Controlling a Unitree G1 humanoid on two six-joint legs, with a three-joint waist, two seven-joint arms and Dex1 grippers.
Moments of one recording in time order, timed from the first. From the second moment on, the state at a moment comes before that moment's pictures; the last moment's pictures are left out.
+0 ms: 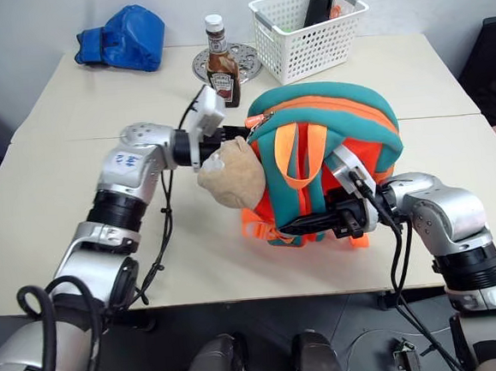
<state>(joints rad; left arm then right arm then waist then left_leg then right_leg) -1.09 0.41 -0.11 0.51 -0.25 0.38 -1.26 -0.58 -0.72 0.07 -0.07 0.73 0.76 1.40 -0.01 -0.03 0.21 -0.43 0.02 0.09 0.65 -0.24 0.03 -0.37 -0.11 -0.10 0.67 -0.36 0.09</state>
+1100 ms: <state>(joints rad) -0.91 0.57 -0.08 -0.22 -0.53 0.94 -0.96 -0.60 -0.66 0.07 0.00 0.65 0.70 1.35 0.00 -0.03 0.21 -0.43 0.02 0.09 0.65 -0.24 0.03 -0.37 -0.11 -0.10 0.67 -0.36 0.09</state>
